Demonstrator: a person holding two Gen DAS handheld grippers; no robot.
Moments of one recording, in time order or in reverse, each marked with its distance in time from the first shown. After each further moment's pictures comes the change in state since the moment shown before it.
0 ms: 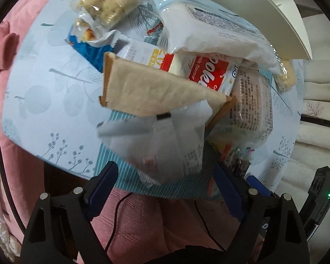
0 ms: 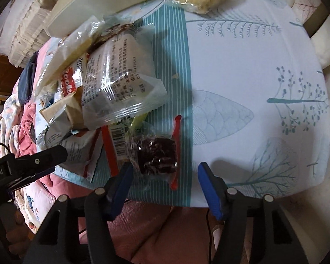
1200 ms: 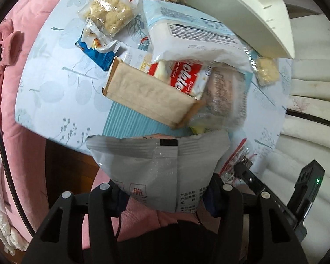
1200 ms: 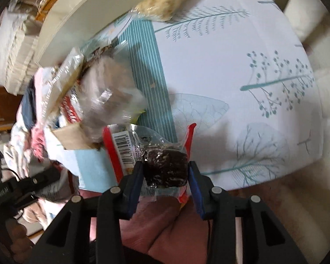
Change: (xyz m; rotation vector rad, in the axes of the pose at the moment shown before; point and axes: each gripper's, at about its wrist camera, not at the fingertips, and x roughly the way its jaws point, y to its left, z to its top) left arm -0.056 -0.010 -0.020 -0.012 0.037 -0.026; right arm -0.043 -0.049 0.017 0.196 0.023 0.096
